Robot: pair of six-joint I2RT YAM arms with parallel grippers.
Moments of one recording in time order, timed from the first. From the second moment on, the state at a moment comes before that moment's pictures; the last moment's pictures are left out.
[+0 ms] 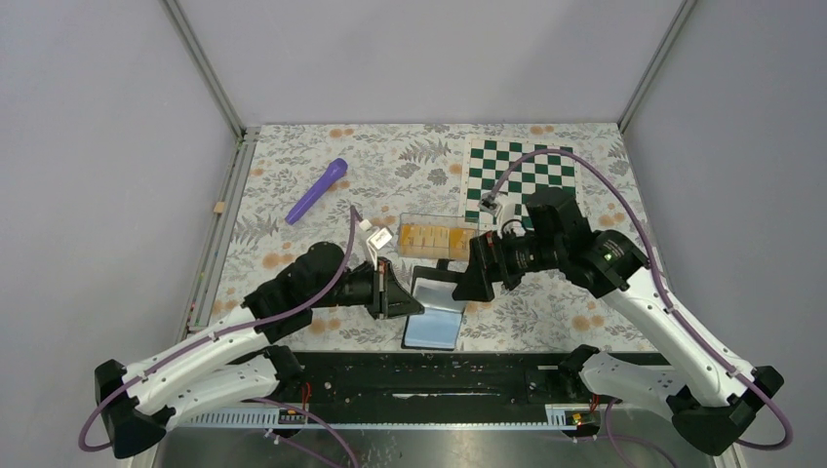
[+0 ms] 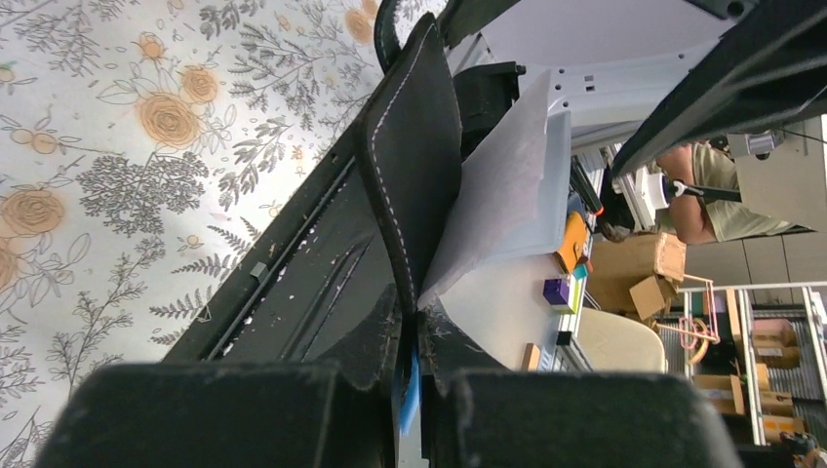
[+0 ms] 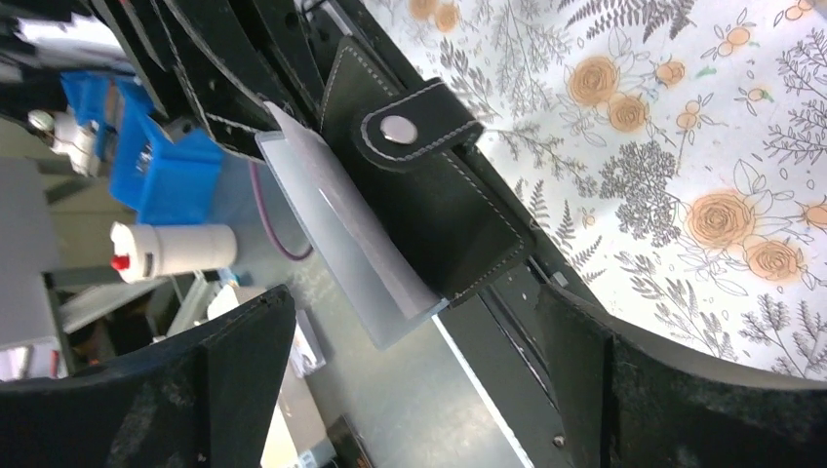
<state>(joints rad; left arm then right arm) -0.92 0.78 0.67 -0.21 0.43 -0.78 0.65 1.00 1.16 -0.86 -0.62 0.40</state>
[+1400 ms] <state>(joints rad) -0.94 0.88 0.78 -0.22 0.71 -0.72 0.79 1.14 1.20 -0.92 -0.84 0.28</state>
